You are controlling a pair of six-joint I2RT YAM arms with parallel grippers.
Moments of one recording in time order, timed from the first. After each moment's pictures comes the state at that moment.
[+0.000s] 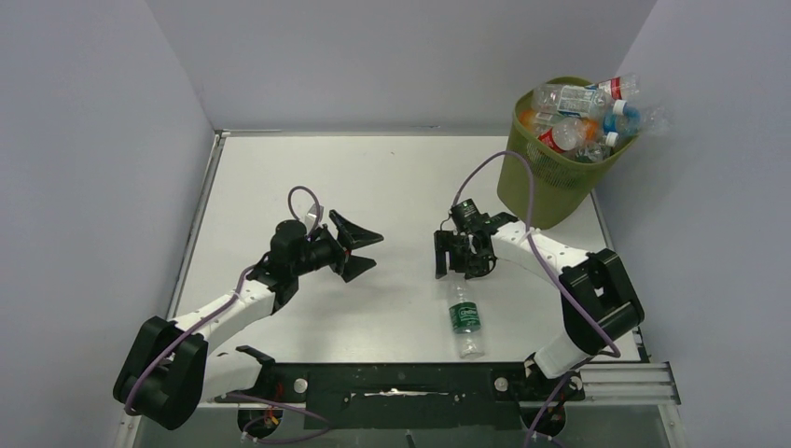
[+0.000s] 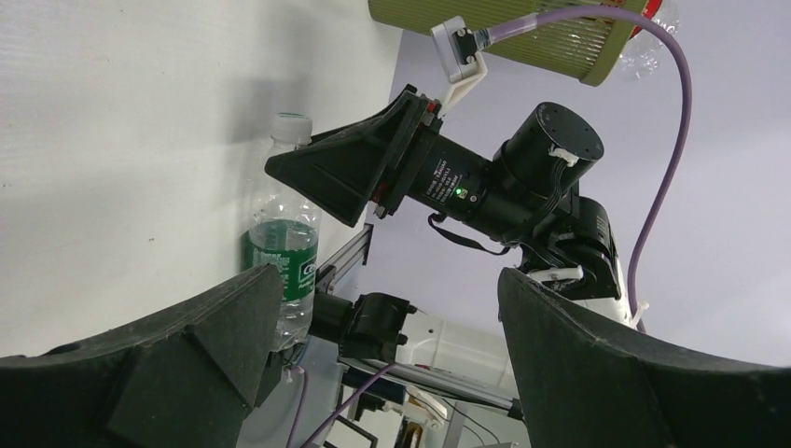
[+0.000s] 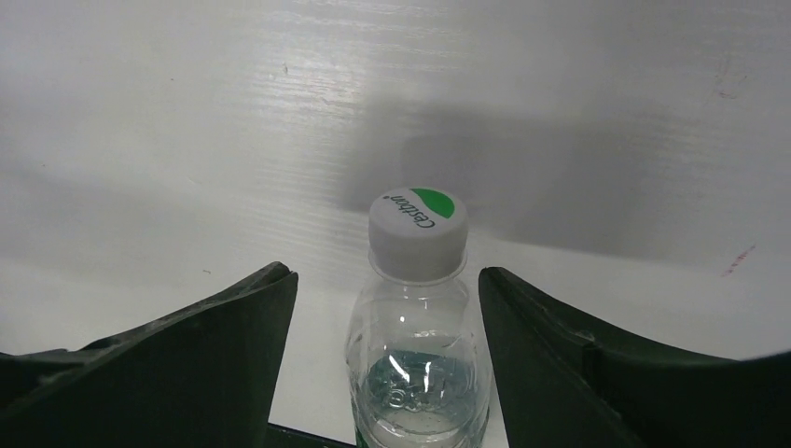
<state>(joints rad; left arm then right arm) -0.45 1.18 0.47 0.37 0.52 -1.48 0.52 1.56 0.97 -0.64 -0.06 0.47</state>
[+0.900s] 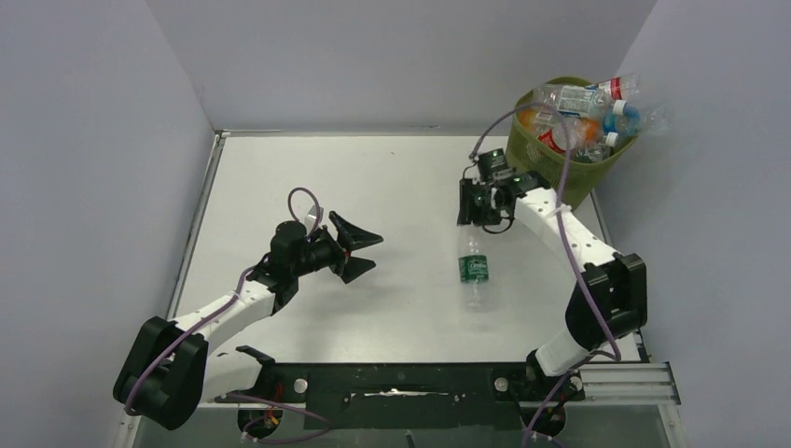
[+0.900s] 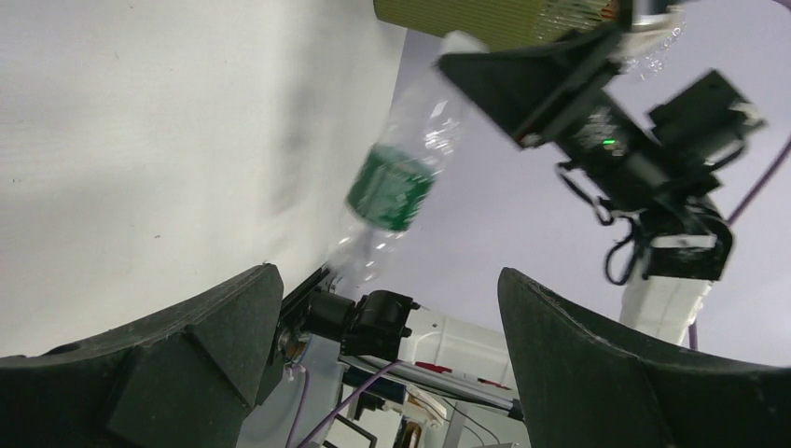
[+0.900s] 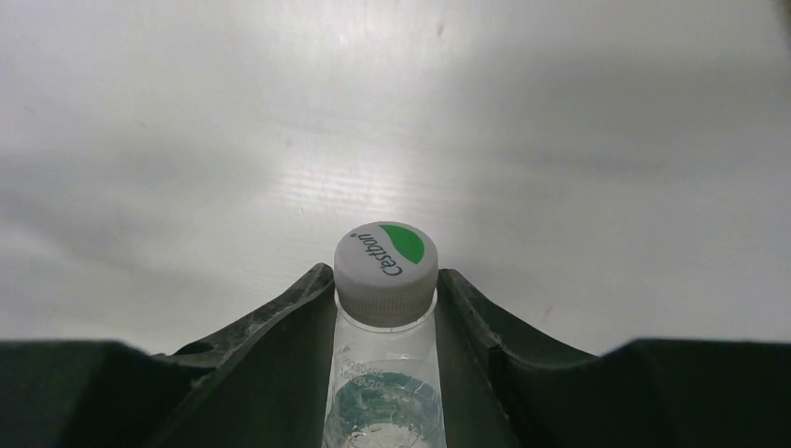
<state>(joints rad) -0.45 1.18 0.47 0.37 0.52 -1.49 0.38 1.59 1.24 -0.75 -0.02 0.32</state>
